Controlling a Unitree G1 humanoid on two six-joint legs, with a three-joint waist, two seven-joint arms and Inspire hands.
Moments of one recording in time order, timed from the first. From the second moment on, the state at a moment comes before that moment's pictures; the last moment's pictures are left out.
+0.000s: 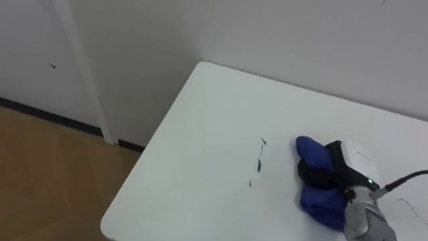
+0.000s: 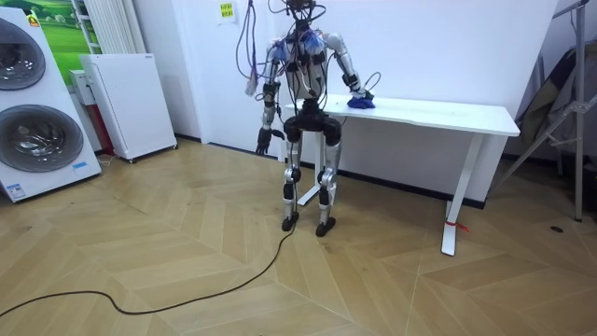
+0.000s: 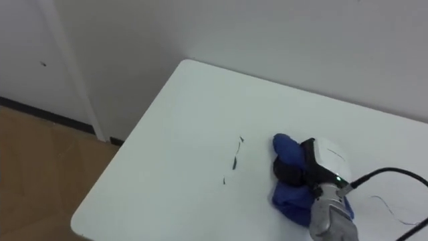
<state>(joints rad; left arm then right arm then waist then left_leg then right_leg) 0.31 0.30 -0.03 0.88 0.64 0.32 -0.07 0.07 -0.40 0.14 0.57 -0.50 0.06 -0.36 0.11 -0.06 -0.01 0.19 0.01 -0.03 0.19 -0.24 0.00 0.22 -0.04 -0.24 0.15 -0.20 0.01</state>
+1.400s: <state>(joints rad) 0.25 0.26 -0.06 0.91 0.64 0.33 -0.07 0.01 -0.37 0.26 0.43 -0.72 0.17 -0.27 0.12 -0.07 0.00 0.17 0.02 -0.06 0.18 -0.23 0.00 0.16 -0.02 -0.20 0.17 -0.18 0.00</state>
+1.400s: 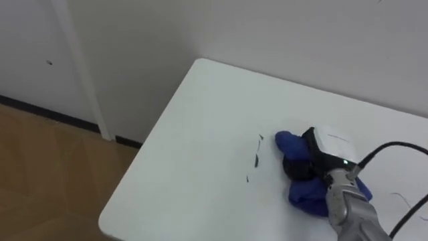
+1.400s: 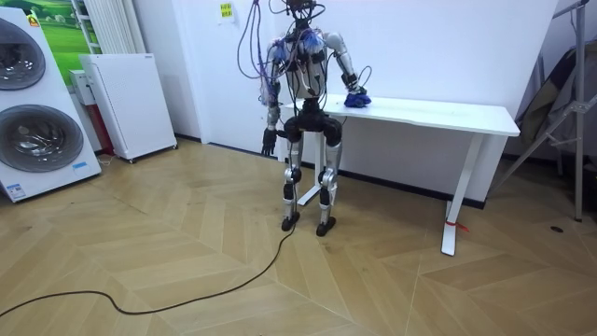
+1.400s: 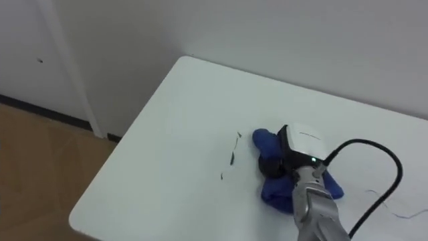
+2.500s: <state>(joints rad) 0.16 0.24 0.01 0.94 0.68 0.36 -0.05 -0.02 -0.32 0.24 0.42 -0.84 0.34 -0.25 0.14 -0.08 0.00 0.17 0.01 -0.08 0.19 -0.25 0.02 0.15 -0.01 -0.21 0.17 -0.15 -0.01</state>
